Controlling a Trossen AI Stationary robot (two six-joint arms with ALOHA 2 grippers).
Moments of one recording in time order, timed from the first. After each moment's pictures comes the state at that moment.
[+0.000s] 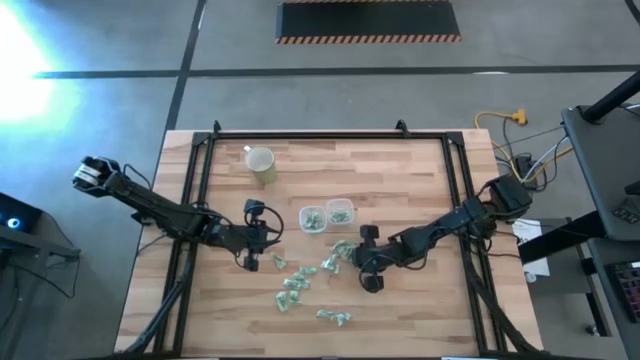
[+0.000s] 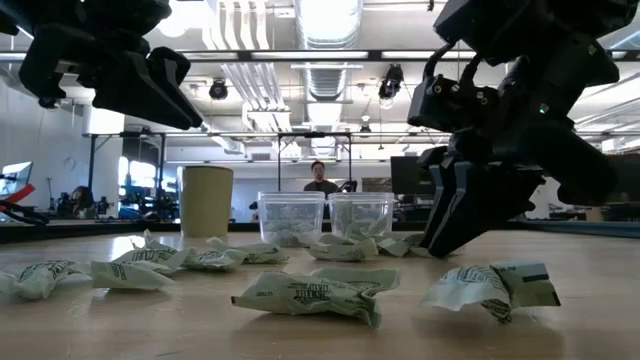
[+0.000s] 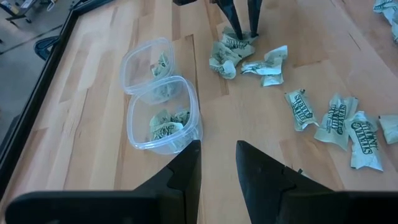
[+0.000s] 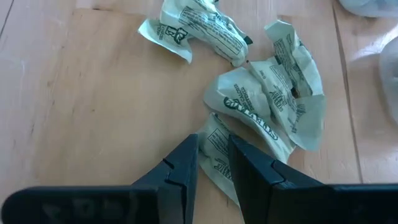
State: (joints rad) left arm -0.38 1.06 0.56 -0.15 -0.45 0.06; right arm 0.35 1.76 0.79 -0.02 0.24 0.24
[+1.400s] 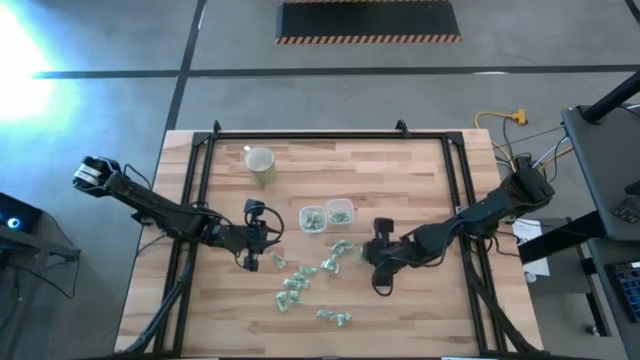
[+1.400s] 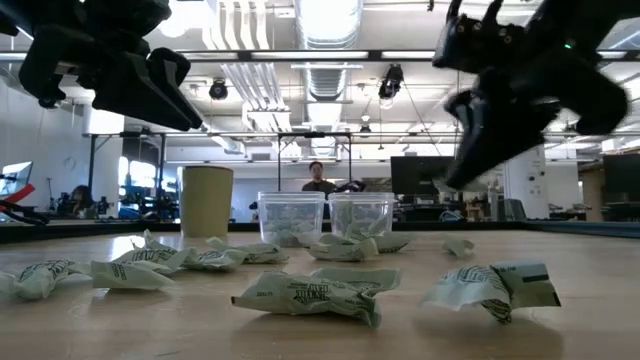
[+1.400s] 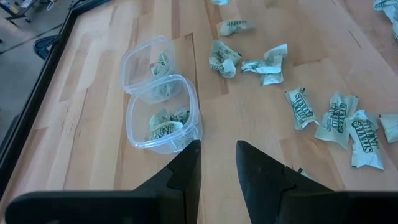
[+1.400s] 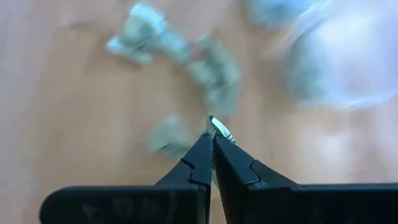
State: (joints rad) left arm -0.38 1.06 0.56 -0.15 -0.45 0.06; right arm 0.41 1.57 0.85 -0.34 0.44 0.32
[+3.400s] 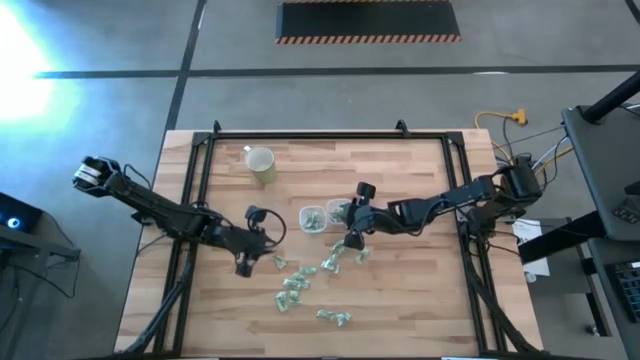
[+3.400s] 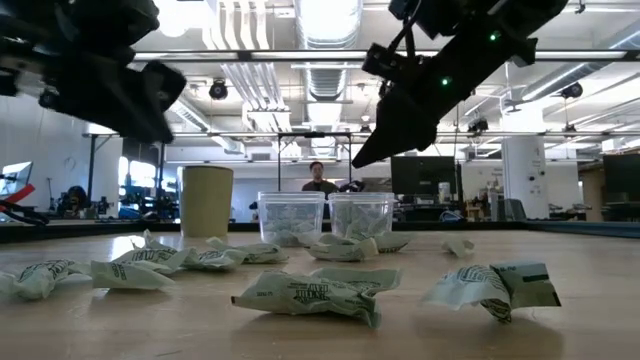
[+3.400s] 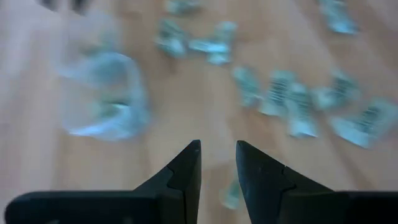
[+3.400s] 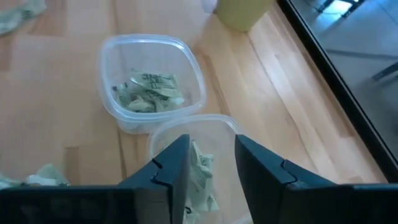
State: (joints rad) left arm -0.38 1.06 0.56 -0.23 -0.24 0.01; right arm 0.12 1.63 0.86 0.04 0.50 0.03
